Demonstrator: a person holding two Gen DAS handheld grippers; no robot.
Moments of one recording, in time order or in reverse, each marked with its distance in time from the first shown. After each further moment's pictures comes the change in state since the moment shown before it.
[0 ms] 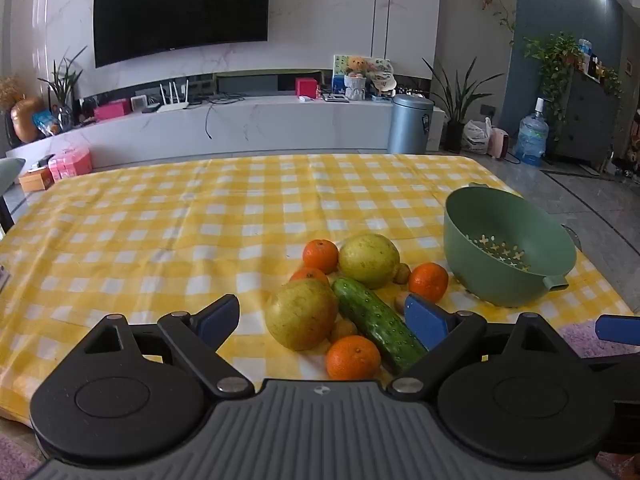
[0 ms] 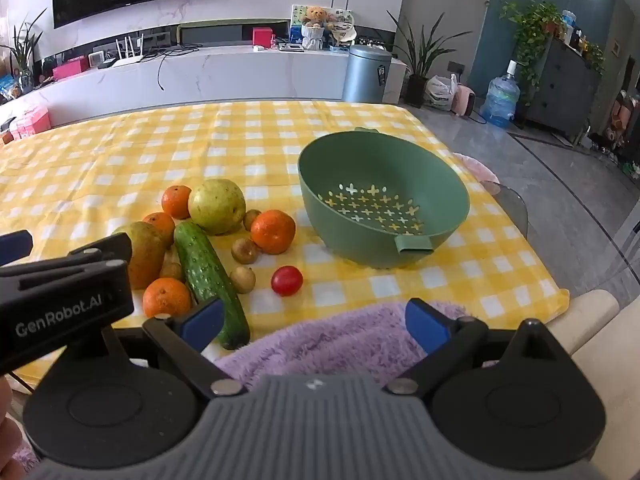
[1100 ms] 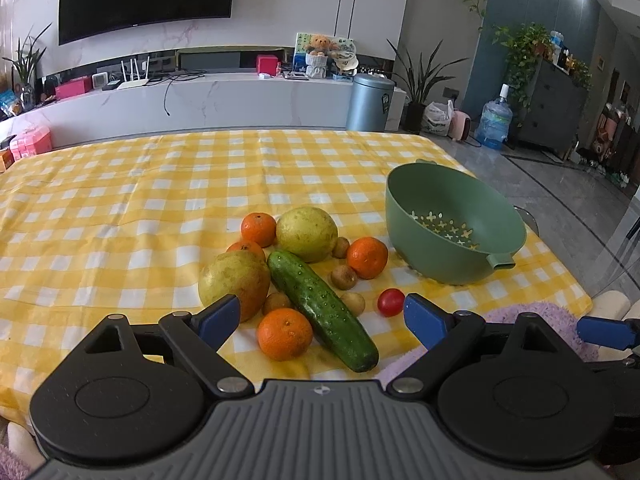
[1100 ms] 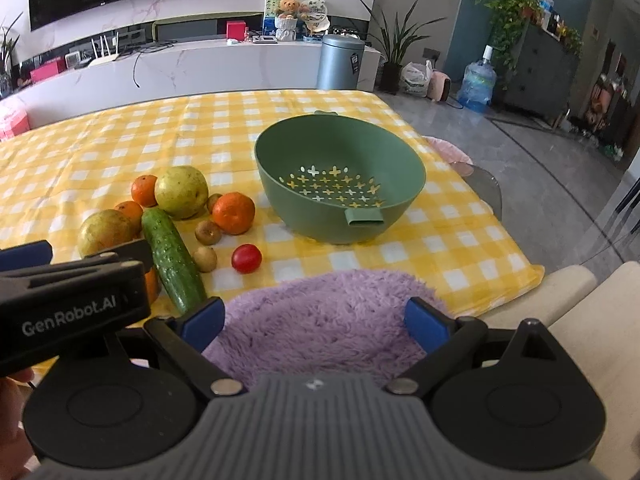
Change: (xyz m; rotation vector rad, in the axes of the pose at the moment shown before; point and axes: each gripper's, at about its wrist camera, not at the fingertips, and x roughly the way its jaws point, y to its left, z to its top) left arm 0.001 -0.026 -0.006 -0.008 0.071 -0.130; right arm -0.003 -0.022 -0.011 0.039 0.030 -0.061
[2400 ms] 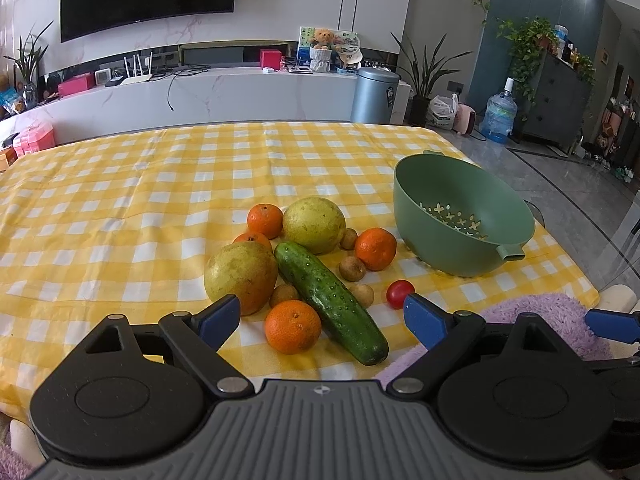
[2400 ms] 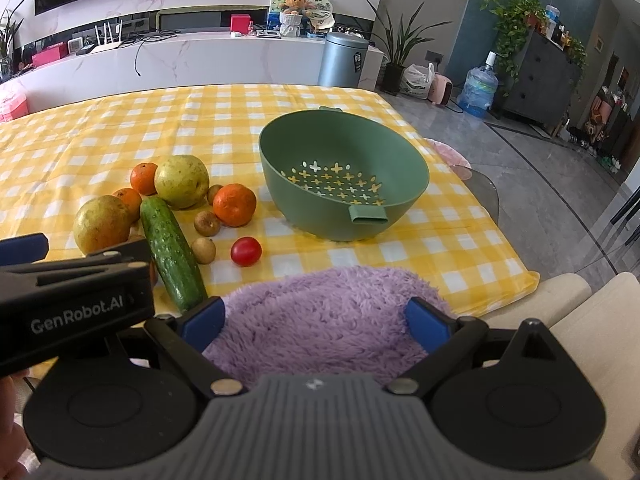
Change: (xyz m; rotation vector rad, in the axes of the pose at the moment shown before) left arm 0.006 0.004 -0.003 0.006 0.015 0.014; right arm 0.004 0.007 -0.003 -0.035 0.006 -0.016
